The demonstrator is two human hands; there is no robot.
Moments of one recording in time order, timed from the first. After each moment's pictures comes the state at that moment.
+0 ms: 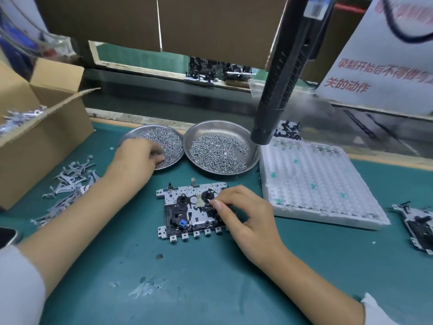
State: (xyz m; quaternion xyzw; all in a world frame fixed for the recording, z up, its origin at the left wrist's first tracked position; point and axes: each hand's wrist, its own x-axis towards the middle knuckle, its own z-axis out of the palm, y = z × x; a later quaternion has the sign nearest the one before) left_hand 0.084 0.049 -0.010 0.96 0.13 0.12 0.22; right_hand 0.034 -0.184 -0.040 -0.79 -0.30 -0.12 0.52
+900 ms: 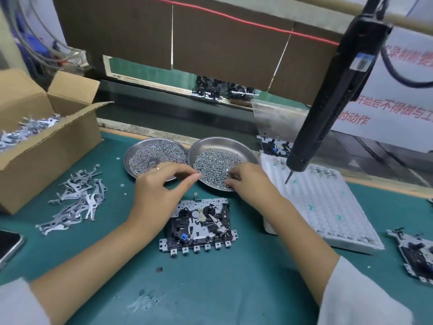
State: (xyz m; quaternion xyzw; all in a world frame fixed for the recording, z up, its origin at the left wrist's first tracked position) left_hand 0.039 0.001 -0.015 0.81 -0.06 0.38 0.45; right_hand 0.138 -0.170 0.006 -0.97 -0.17 0.02 0.17
